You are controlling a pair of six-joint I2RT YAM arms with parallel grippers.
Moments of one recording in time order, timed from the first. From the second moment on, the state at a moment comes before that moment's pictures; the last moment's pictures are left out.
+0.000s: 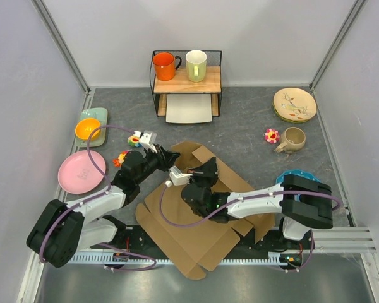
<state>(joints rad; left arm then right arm) -0.51 1.15 0.33 0.68 0.17 -0.48 1.34 1.64 0.78 0.49 1.34 -1.02</state>
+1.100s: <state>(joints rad) -0.45 0.70 0.43 0.07 0.33 -0.38 1.42 1.61 0.74 0.42 1.44 -0.95</state>
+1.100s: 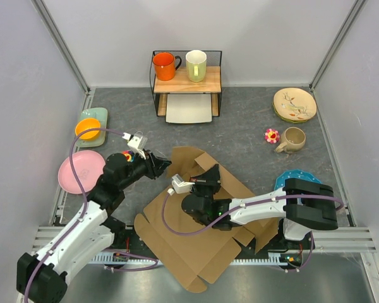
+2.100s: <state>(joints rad) -0.35 1.42 0.55 0.72 0.62 -0.62 1.54 1.56 0.79 0.20 1.45 -0.81</state>
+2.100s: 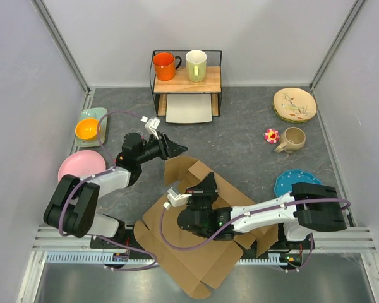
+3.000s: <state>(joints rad) -0.51 0.96 0.23 0.60 0.49 -0.69 1.60 1.56 0.88 -0.10 1.47 -0.47</state>
